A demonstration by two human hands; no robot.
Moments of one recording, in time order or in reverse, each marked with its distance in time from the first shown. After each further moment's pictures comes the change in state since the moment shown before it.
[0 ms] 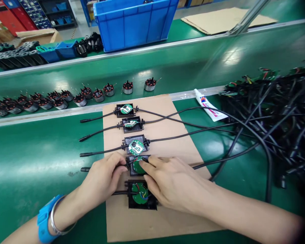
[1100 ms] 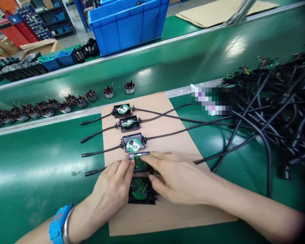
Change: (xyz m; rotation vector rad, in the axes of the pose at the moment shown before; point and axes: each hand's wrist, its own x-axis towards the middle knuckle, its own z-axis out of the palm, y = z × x) left_hand -0.012 0.025 0.017 0.561 0.022 0.345; right_hand -0.008 0.010 -0.009 0.231 -0.059 0.056
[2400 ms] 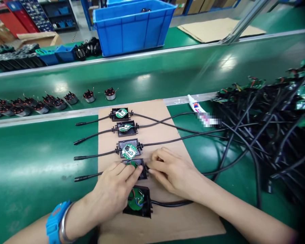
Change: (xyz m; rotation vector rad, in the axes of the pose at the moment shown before) left_hand 0.020 0.002 0.011 -0.179 -0.127 0.065; right_hand -0.002 0.041 0.020 -0.035 0.270 -0.170
